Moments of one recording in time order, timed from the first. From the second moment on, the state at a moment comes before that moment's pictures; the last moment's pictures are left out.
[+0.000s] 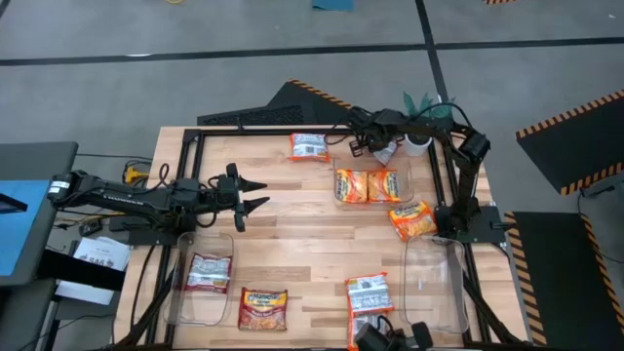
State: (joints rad) left arm -0.05 0.77 0.32 0.48 -0.32 -0.05; right arm -0.70 1.92 1.30 -0.80 0.36 0.56
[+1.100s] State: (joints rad) left arm -0.05 0.77 0.32 0.47 -0.32 -0.04; right arm 0.00 1.27 1.28 -0.69 0.37 0.33
